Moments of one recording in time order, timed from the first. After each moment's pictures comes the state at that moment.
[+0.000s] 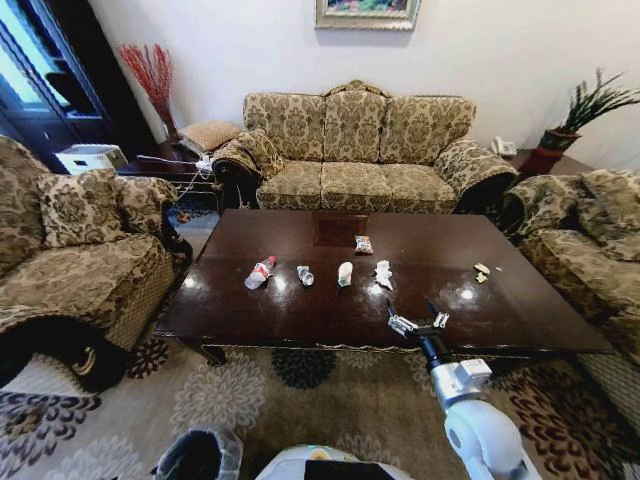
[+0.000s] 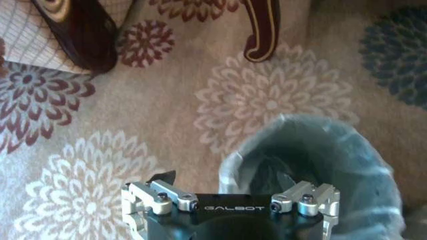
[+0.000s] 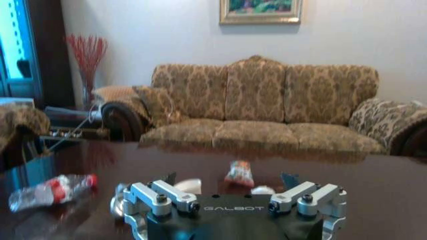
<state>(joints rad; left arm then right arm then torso) 1.84 -1.36 -1.10 -1.51 -0.16 0.32 0.31 -1.62 1.24 0.54 2.21 0.28 -0.11 0.03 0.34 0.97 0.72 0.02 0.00</state>
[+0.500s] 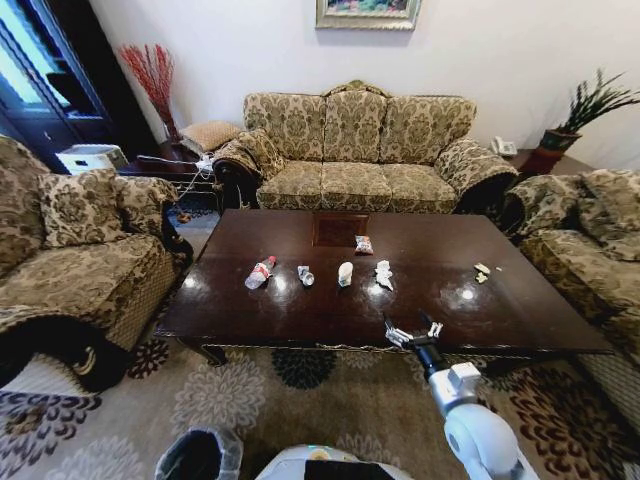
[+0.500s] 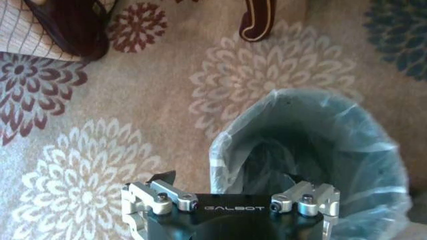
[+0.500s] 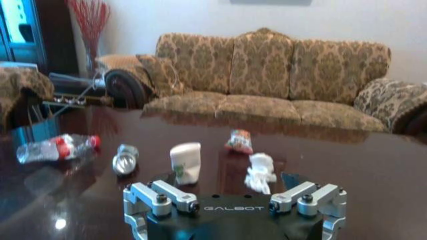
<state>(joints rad) 1.79 -1.36 -1.03 -1.41 -0.11 0.30 0.24 -1.67 1.18 0.54 2.18 0.28 -0.12 0.03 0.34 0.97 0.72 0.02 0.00</state>
